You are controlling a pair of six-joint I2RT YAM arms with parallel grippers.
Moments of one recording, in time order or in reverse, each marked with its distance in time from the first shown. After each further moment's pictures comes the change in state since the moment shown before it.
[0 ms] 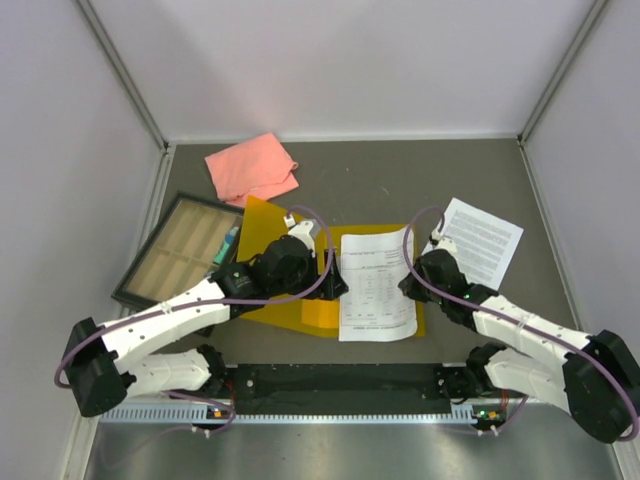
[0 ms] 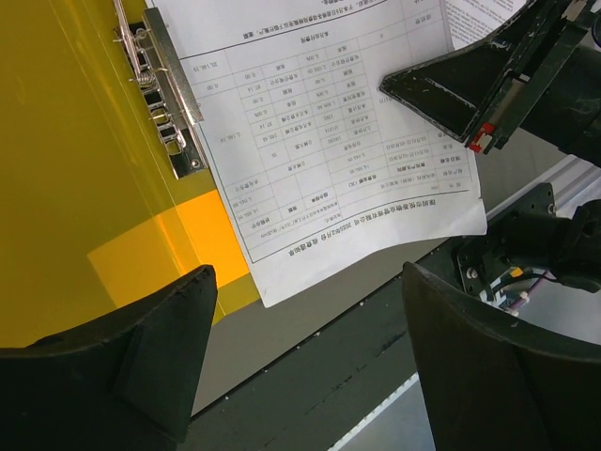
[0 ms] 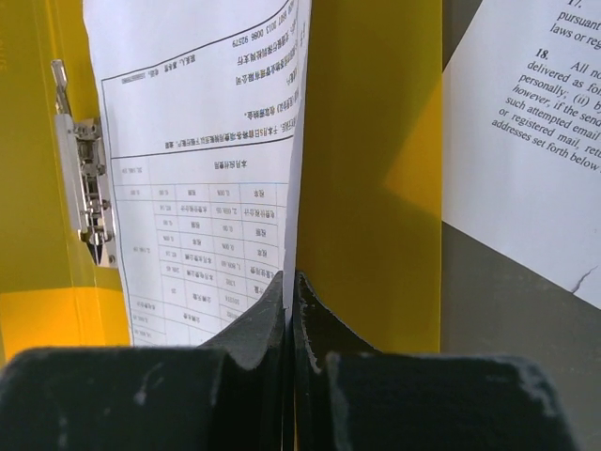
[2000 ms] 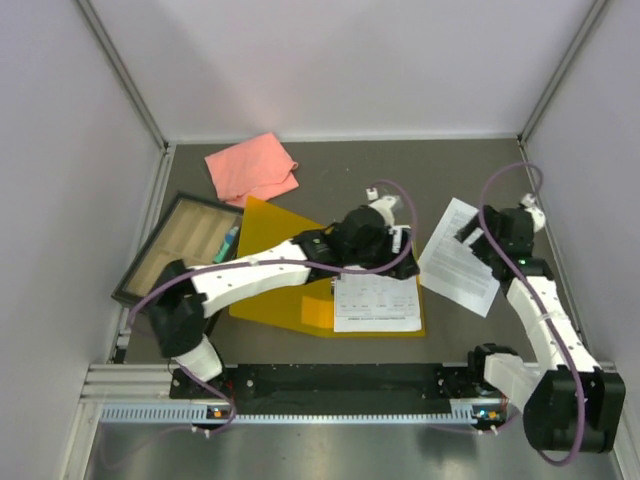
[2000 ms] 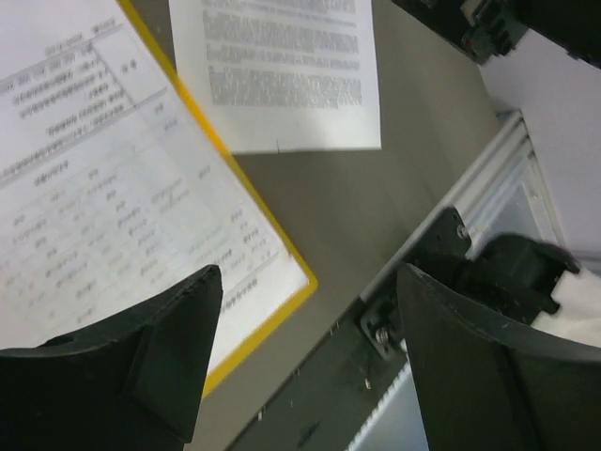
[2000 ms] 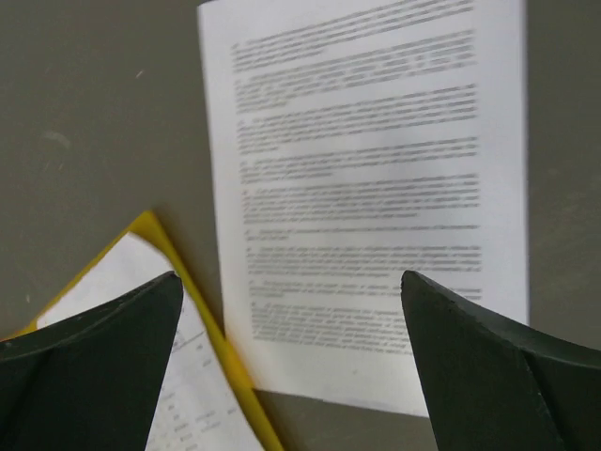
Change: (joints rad) left arm -0.100 0.508 0.448 0.156 0.107 0.059; right arm -0.601 -0.039 0.277 -0.270 -0.008 -0.150
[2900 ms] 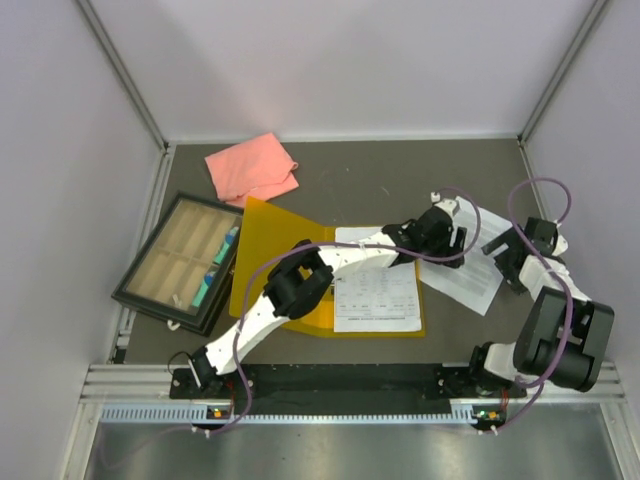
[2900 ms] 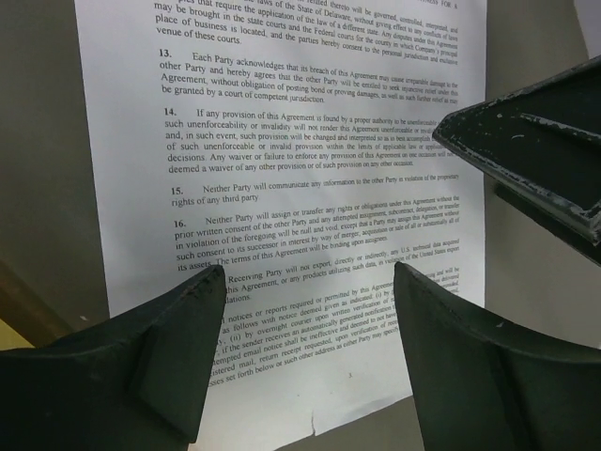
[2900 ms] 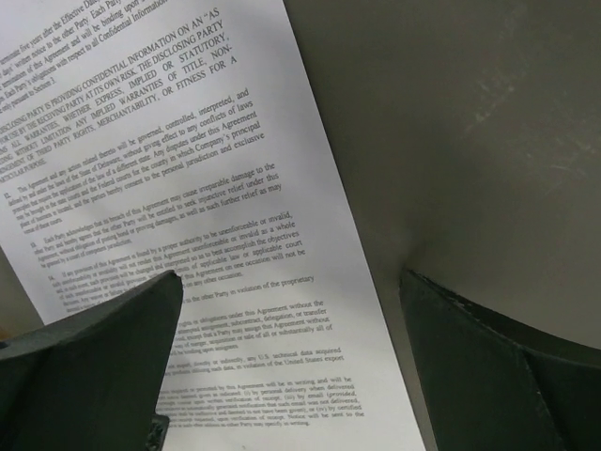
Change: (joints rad) left arm -0.014 0.919 0.837 0.023 -0.053 0.085; right arm -0.369 0.340 -0.031 0.101 -0.074 -0.006
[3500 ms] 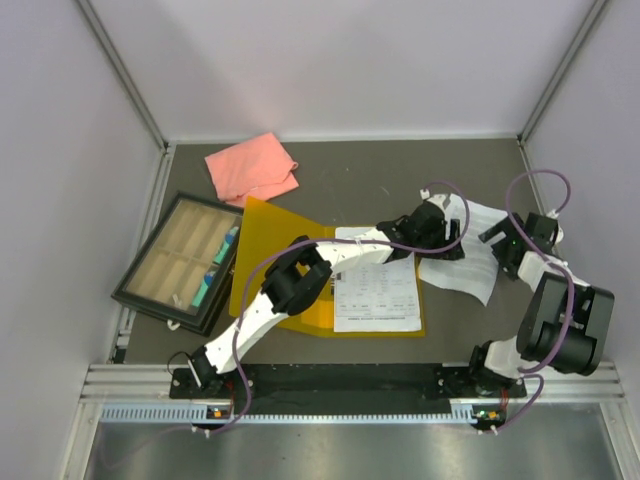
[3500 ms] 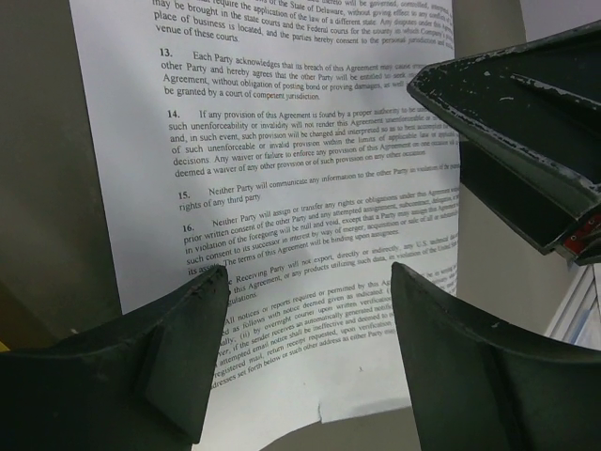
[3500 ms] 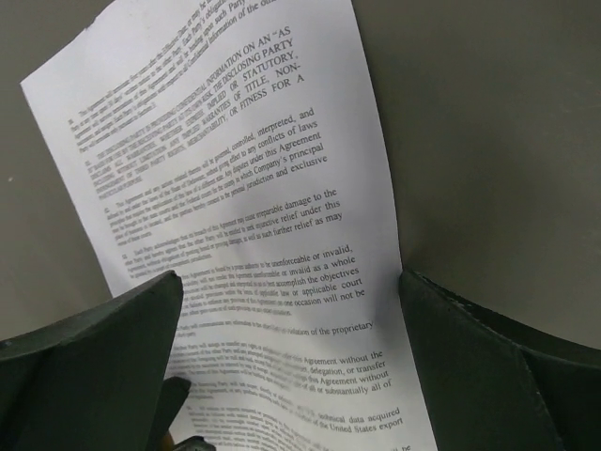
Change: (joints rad) left arm 0.037 0.002 -0.040 0.082 0.081 -0.154; right arm 0.003 0.095 0.003 0.207 -0.117 0.015
